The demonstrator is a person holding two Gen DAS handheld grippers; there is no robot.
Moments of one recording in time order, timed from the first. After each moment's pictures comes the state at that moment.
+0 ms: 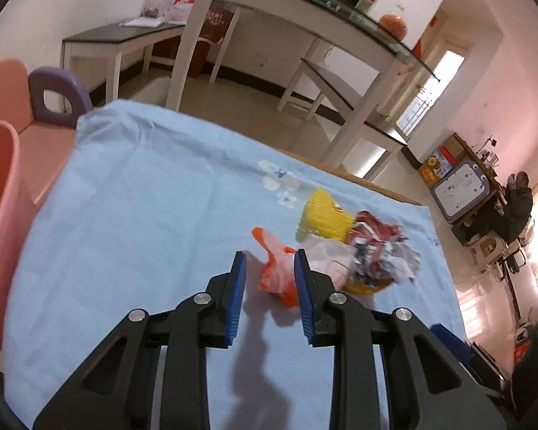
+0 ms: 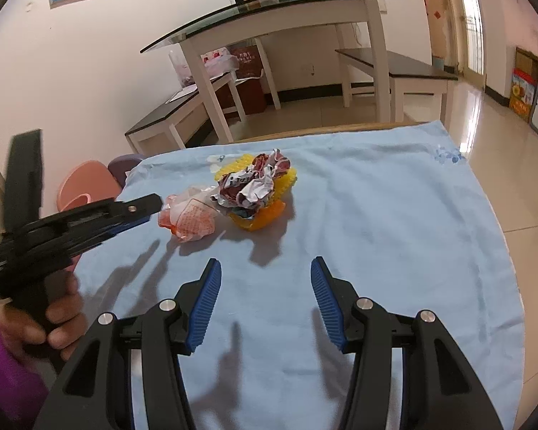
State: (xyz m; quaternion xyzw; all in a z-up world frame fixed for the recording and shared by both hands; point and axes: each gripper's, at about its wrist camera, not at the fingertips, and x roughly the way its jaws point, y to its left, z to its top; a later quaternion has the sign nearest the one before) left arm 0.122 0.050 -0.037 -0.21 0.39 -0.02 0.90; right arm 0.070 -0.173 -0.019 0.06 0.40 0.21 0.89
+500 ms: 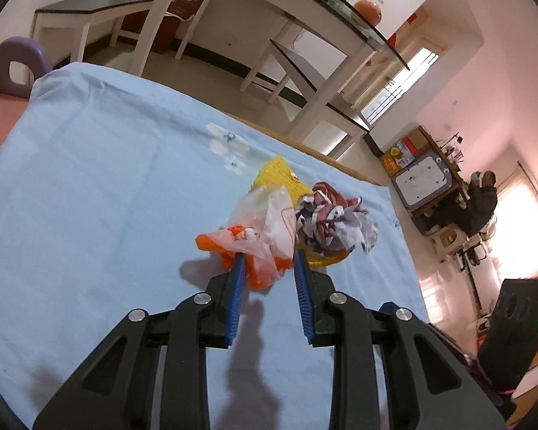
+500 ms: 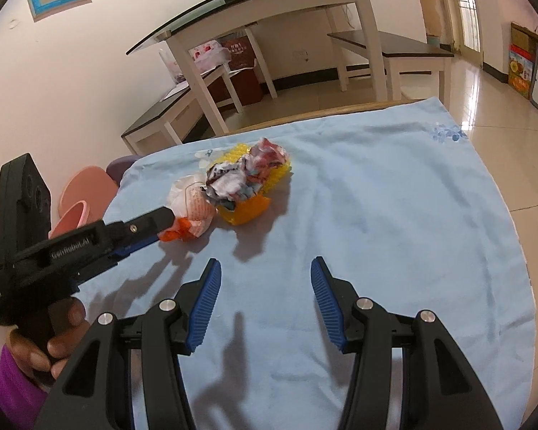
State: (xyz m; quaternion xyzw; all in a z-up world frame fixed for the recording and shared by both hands) left arm 0.114 0.030 -0.045 -0.24 0.40 -0.10 0.88; right arm 0.082 -0.177 -0.028 0.09 0.42 0.20 0.88
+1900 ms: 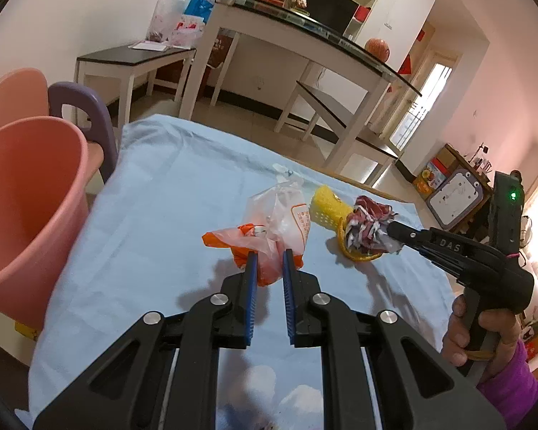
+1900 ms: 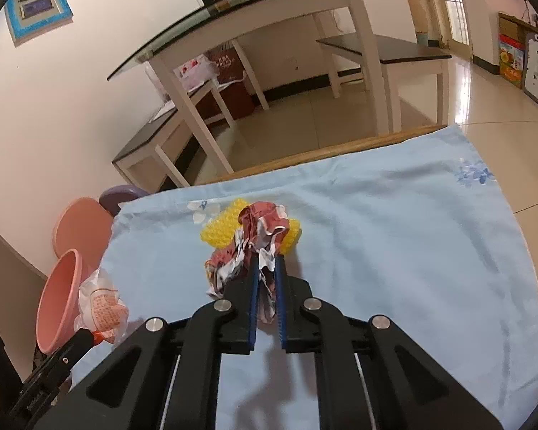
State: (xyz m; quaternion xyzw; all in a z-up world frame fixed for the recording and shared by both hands) left arm 0.037 0.071 -0.017 -0.19 0.34 -0.02 0.92; right arm 0.138 -0.166 -0.014 0.12 0.41 0.18 0.89
